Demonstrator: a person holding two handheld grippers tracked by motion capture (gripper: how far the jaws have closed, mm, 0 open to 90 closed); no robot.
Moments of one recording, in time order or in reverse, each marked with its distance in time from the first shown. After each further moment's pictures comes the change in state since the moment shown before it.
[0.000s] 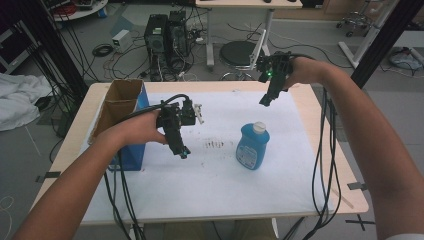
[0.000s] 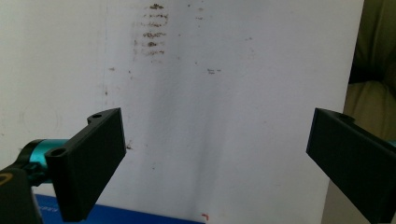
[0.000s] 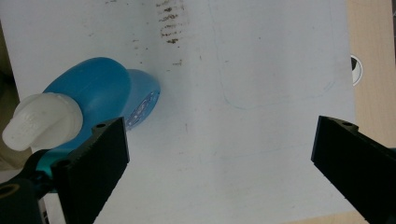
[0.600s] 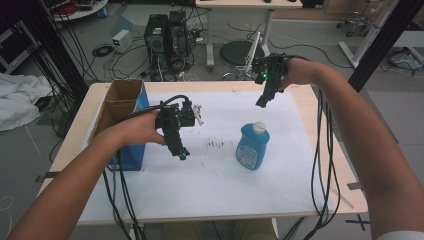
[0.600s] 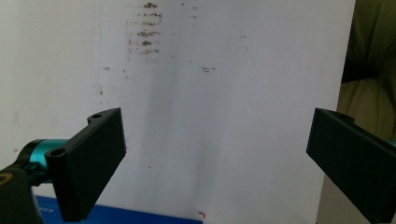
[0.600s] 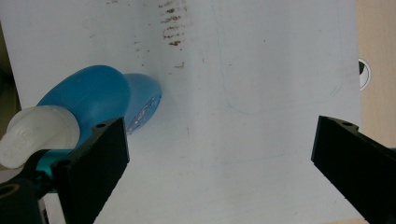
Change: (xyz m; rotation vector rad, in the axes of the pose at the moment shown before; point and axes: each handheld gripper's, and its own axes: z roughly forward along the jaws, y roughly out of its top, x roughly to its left) left arm -0.003 -0.002 -0.001 0.002 -0.012 0.011; right arm -0.001 0.009 0.009 0.017 0.016 -0.009
